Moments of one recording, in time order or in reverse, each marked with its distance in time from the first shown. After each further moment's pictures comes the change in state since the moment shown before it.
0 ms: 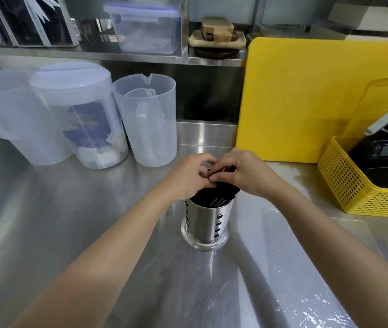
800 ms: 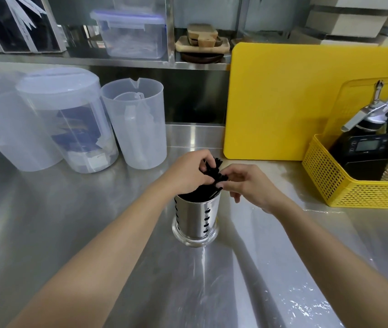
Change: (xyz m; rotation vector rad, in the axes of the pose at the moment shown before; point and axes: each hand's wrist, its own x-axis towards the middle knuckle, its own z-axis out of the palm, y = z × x) left_hand 0.008 0.016 0.011 0.143 0.020 0.033; right_hand -0.038 0.027 0.007 0.599 0.055 0.228
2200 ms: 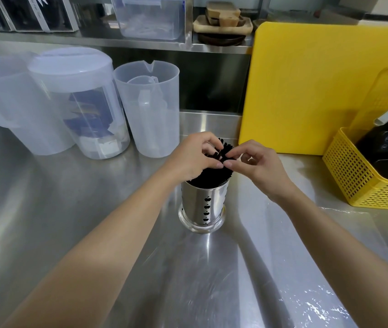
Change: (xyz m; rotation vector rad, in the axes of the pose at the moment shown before) left_hand 0.003 -0.019 -0.014 -0.219 0.070 -0.041; right_hand 0.018 -0.008 0.015 -0.059 0.176 -0.200
